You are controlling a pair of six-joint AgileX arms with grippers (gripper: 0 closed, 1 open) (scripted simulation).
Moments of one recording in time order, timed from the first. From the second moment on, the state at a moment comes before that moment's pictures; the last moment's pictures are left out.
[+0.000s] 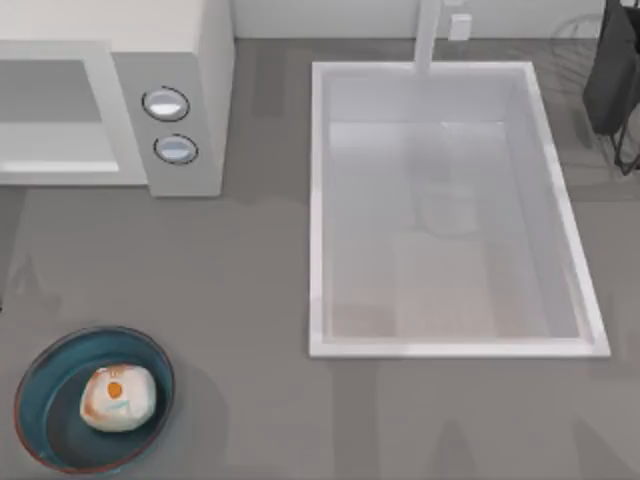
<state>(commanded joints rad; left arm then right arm) 0.26 0.79 0.01 0.81 0.25 0.01 0.00 0.00 0.00 0.00 0.00 0.00</state>
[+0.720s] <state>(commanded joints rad) 0.70 1.19 0.52 0.25 0.43 0.43 0.00 0.00 0.00 0.00 0.00 0.00</state>
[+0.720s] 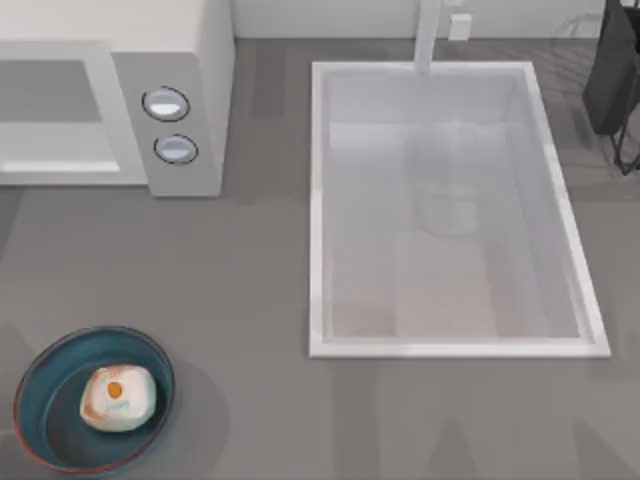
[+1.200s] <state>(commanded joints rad) 1.00 1.59 1.13 -0.51 0.61 0.81 0.00 0.00 0.00 0.00 0.00 0.00</state>
